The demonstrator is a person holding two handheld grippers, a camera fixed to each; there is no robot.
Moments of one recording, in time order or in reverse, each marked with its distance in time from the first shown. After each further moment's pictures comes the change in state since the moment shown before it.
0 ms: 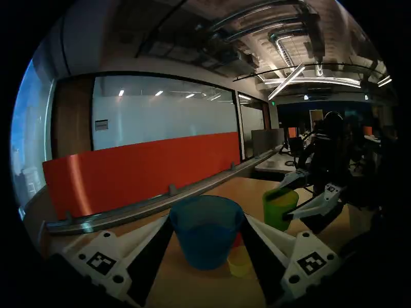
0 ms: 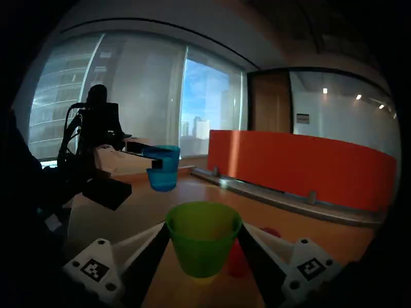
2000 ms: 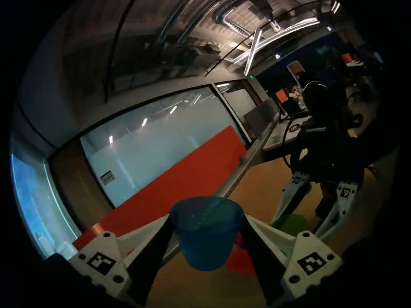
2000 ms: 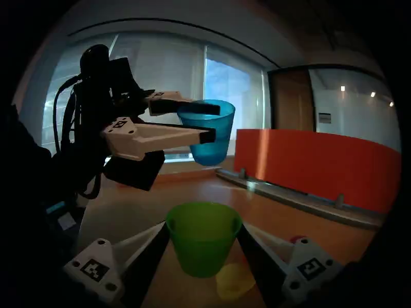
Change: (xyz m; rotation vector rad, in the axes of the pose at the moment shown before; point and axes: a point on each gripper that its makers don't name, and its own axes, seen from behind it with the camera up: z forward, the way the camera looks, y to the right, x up) left arm 0.061 0.015 0.019 0.052 0.005 0.476; right arm 0.000 -0.052 0.051 0.153 0.010 0.000
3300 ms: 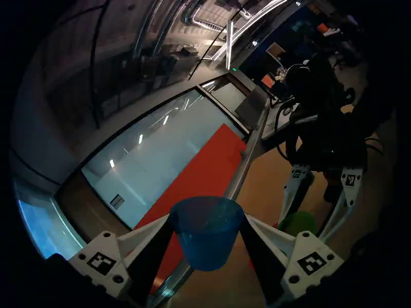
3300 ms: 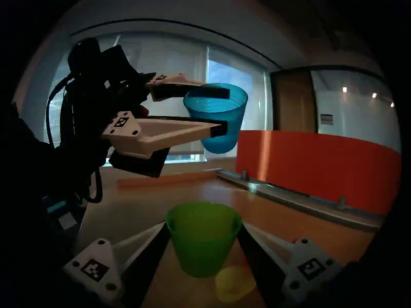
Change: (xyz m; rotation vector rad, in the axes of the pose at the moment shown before) left arm 0.023 0.004 0.006 0.009 0.009 0.228; right arm 0.002 0.003 0.004 0.011 0.009 -0.006
